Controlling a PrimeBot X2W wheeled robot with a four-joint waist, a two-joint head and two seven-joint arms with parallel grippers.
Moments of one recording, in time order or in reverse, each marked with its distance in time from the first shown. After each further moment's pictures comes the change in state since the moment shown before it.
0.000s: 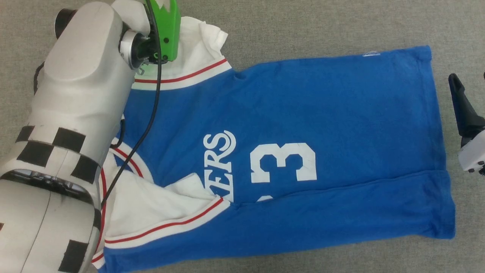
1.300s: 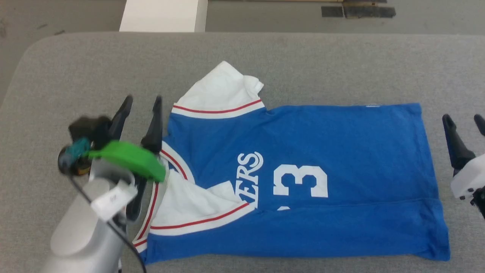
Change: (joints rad) left arm 0.875 0.147 0.245 -0.750 0.030 0.097 -0.924; right arm 0.100 0.017 -0.017 0.125 -0.002 0.000 -0.063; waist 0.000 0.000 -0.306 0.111
